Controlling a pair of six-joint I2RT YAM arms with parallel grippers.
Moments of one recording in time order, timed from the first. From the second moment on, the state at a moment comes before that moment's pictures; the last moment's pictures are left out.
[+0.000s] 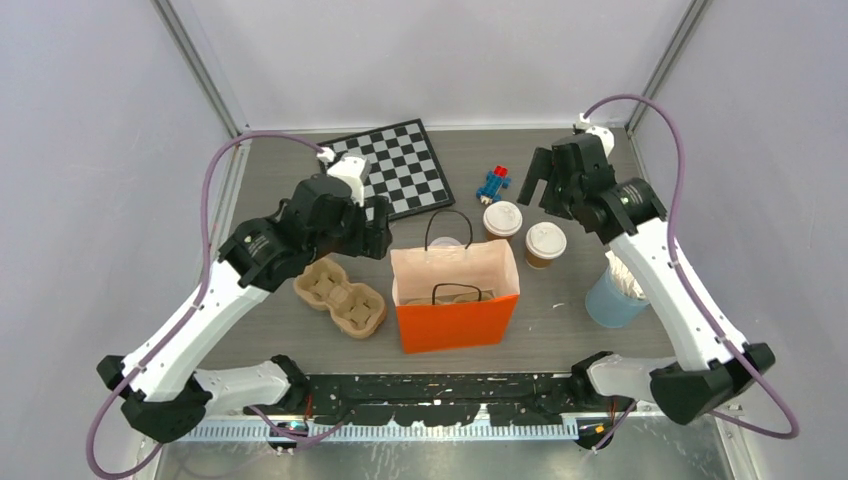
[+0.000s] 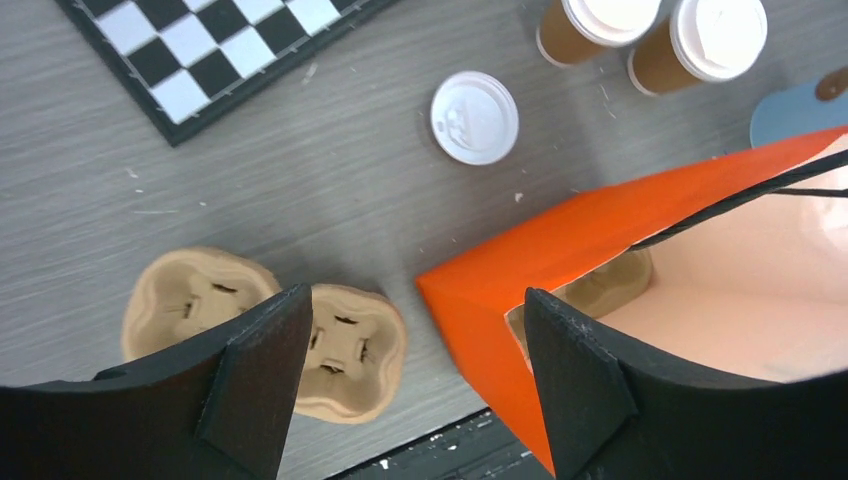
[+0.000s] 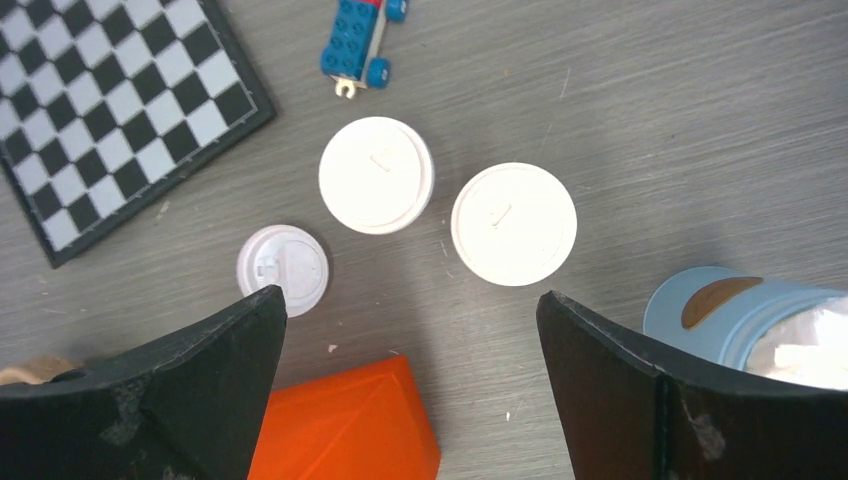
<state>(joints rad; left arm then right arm) -0.78 1.10 1.43 -0.96 -0.25 -0.39 0.44 1.22 1.47 -0.99 0.38 0.59</state>
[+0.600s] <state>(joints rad) -0.78 1.30 1.63 -1.14 -0.02 -0.41 0.25 1.48 1.38 -1.03 0.27 0.30</state>
